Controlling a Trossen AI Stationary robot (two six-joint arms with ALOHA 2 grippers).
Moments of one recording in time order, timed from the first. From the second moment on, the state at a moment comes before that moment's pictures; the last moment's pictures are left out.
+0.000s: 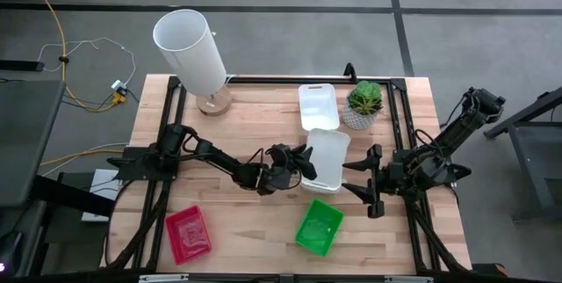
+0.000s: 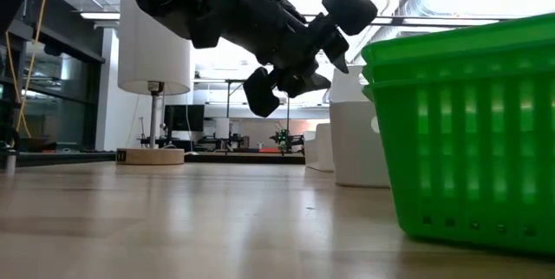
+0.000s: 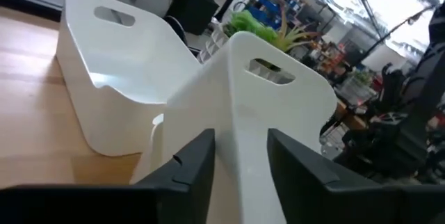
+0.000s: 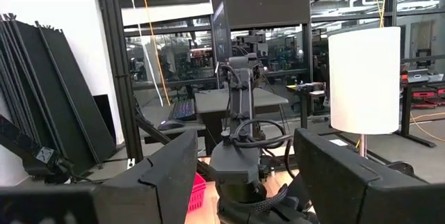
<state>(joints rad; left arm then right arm) -0.12 2.12 1.18 0.70 -1.04 -0.81 0.79 1.05 0.56 0.81 0.87 -0.15</state>
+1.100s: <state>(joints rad) -0.54 1.15 0.78 0.10 -0.97 -0.19 0.64 1.04 0.57 0.31 1.11 0.09</state>
